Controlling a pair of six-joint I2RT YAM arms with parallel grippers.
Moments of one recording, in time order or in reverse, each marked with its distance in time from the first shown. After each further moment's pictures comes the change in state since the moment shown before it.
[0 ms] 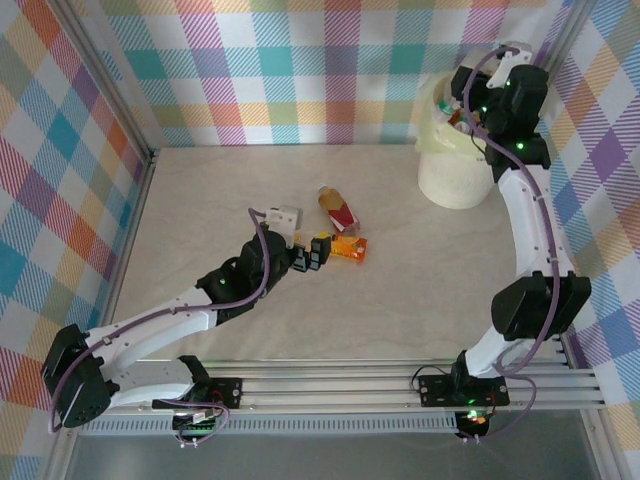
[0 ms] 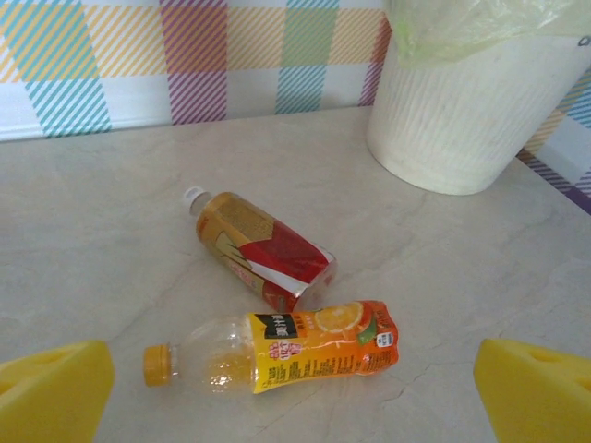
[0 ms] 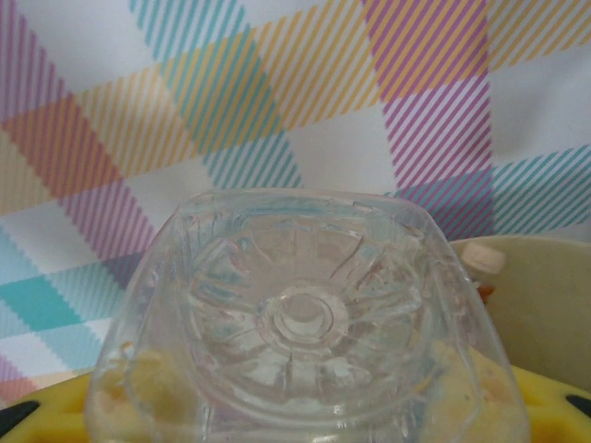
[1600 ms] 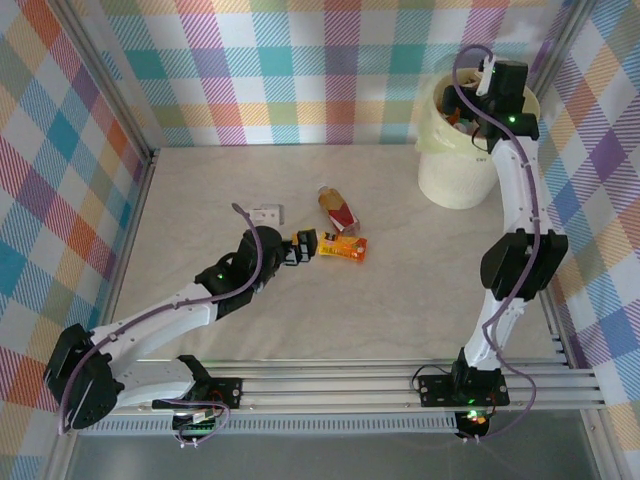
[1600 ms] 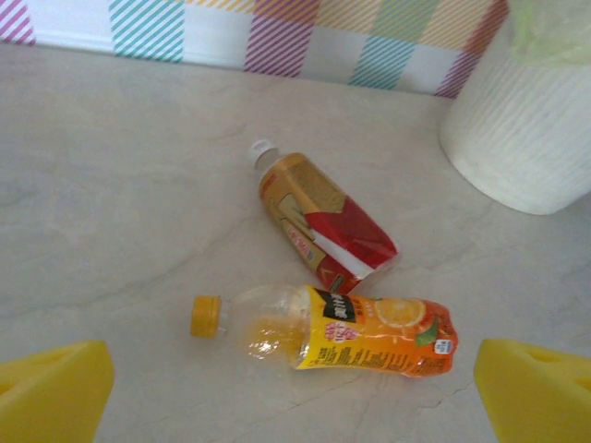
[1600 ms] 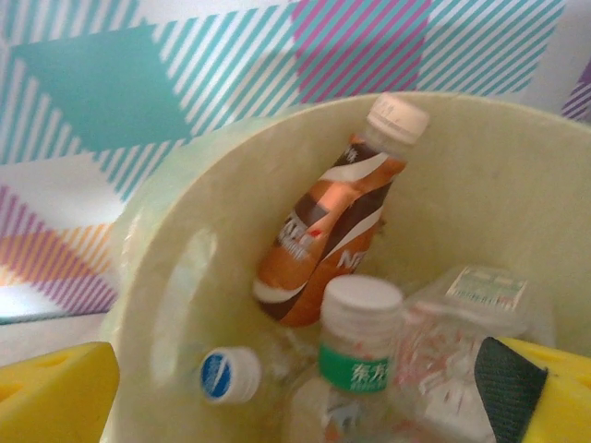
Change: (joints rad) left arm 0.103 0.028 -0.022 -0.069 -0.013 -0.206; right arm -0.034 0.266 0.259 -0.354 0.053 -0.163
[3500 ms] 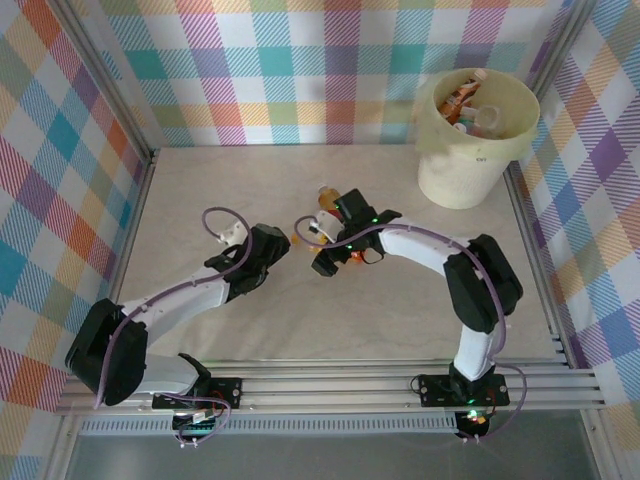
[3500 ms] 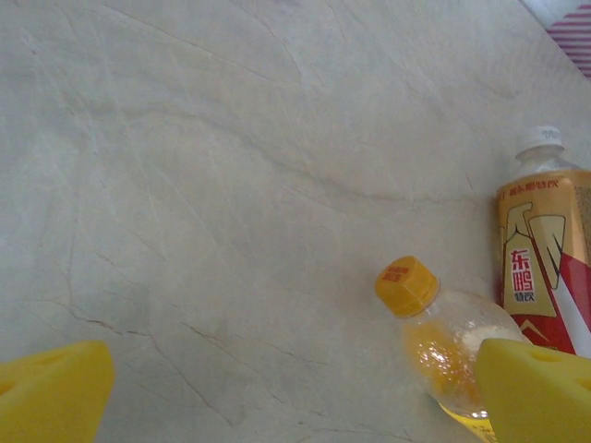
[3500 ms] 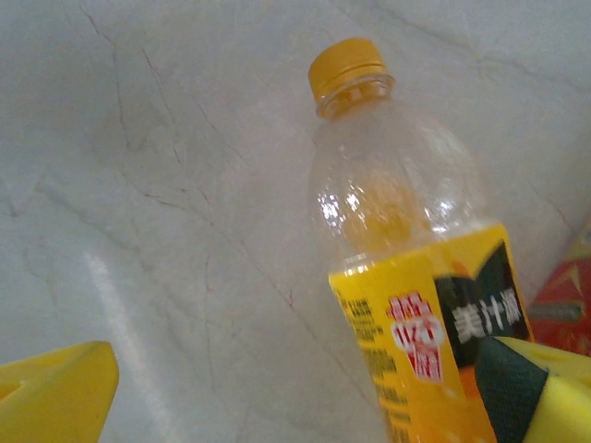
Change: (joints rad) left arm 0.166 0.158 -0.025 -0.212 -0.045 -0.637; right arm 0.711 -0.101 -0.847 0.171 -0.229 -0.447
